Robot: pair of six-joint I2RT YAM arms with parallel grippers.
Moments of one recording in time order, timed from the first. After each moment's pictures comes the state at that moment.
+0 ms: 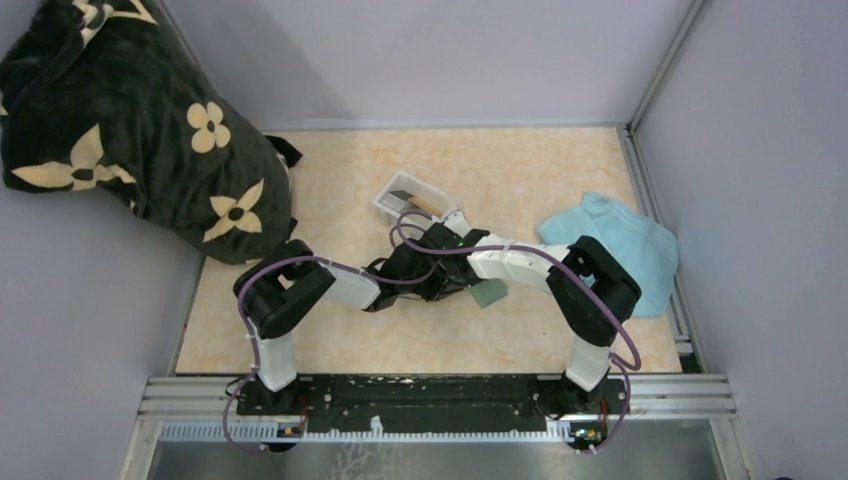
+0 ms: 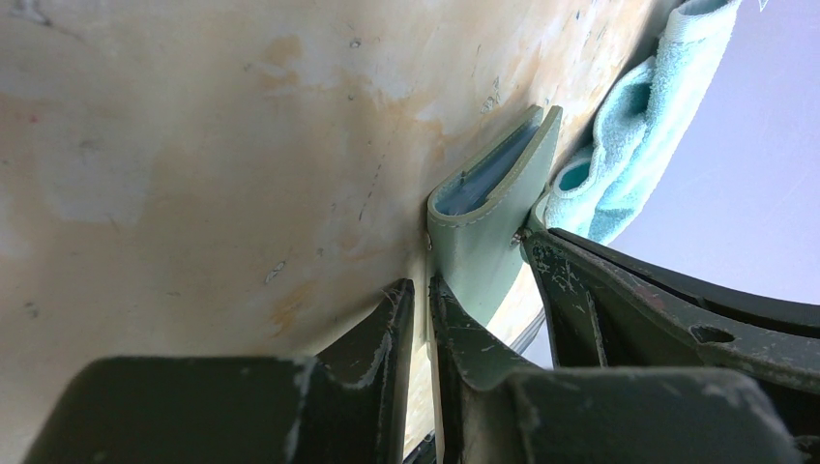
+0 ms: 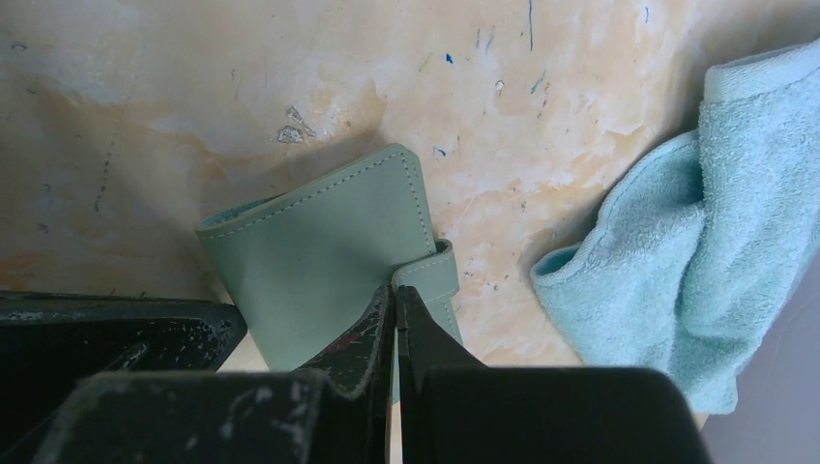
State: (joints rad) left arm -0.86 1.89 0.76 0.48 0.09 -1.45; right arm 0.87 1.76 1.10 -0.67 0.61 0.35
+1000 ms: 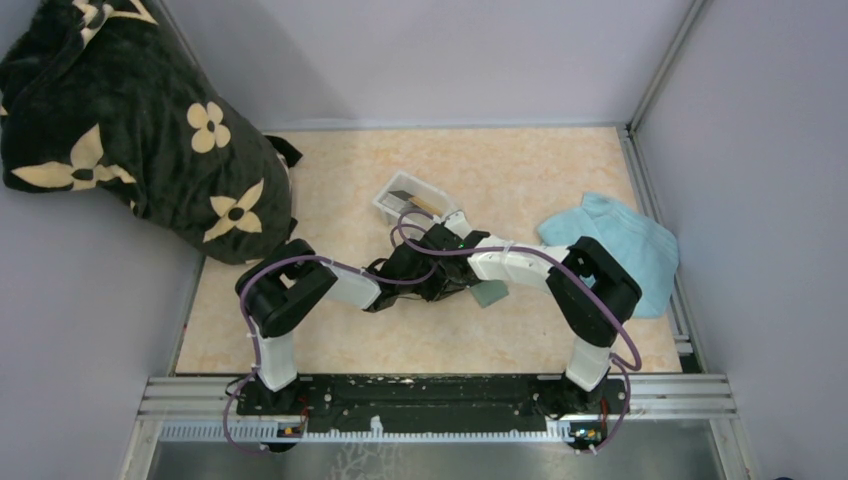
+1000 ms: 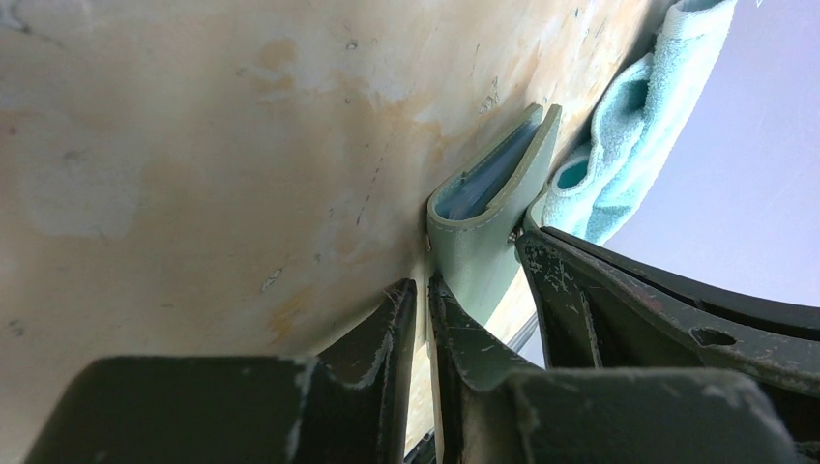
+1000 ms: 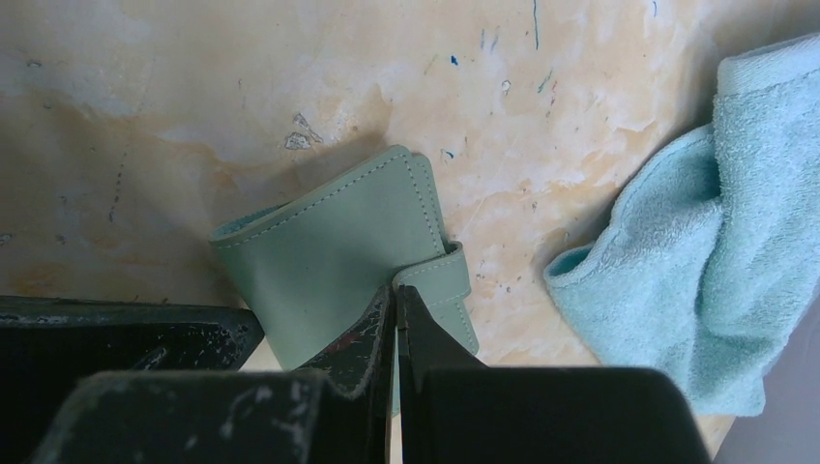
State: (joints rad) left arm -0.86 1.90 0.76 0.50 0.10 -1.45; right arm 0.87 1.75 1.09 -0.65 0.61 0.39
